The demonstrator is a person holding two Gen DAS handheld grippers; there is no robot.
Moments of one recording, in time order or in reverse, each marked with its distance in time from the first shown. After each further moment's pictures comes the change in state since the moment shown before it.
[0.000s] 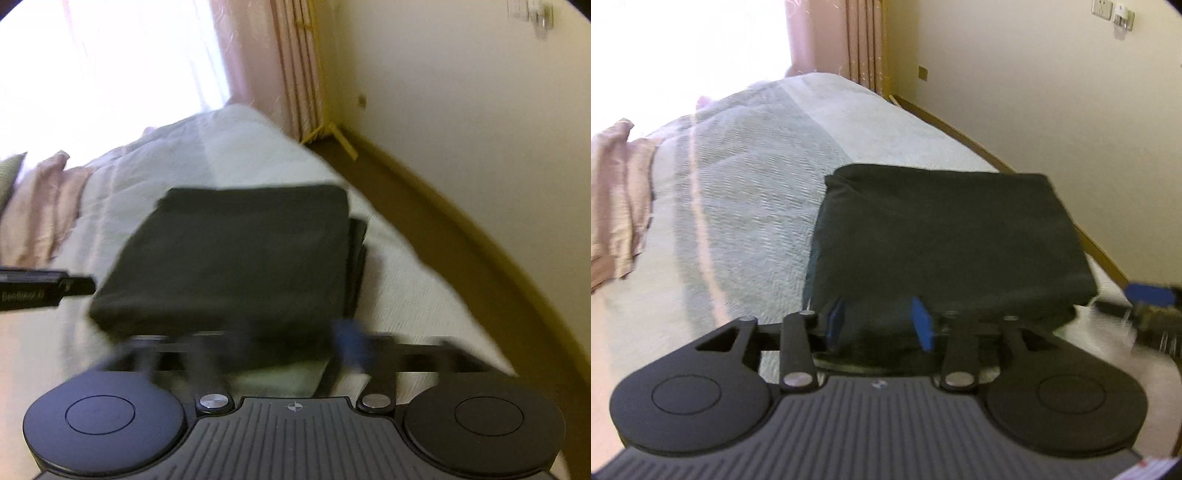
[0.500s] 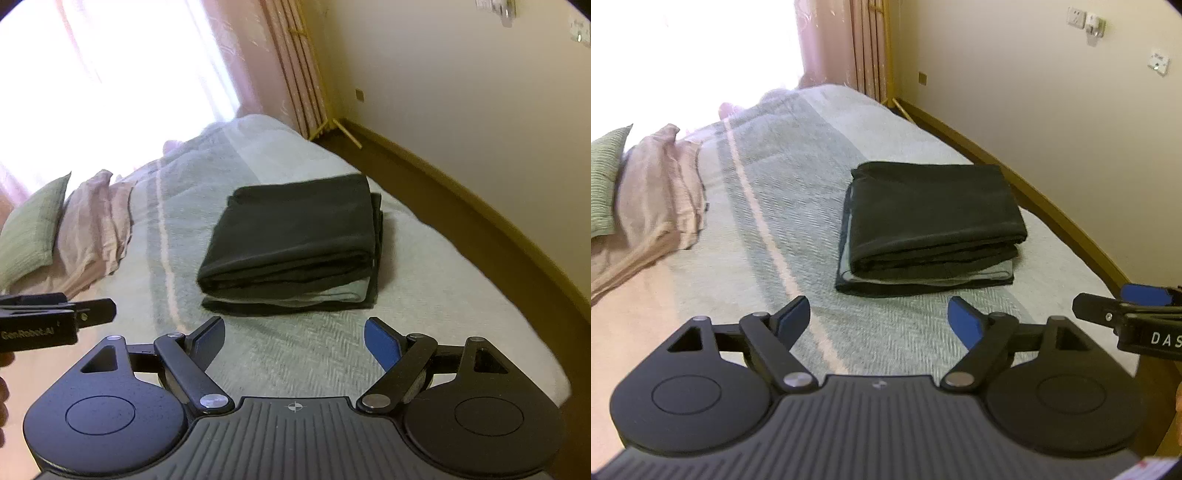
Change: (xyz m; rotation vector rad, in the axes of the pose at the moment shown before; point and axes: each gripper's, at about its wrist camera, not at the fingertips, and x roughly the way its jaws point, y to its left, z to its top) left arm -0.203 0.009 -0.054 0.024 0.000 0.021; right arm -0.188 0.074 -0.039 0.091 -0.007 0.030
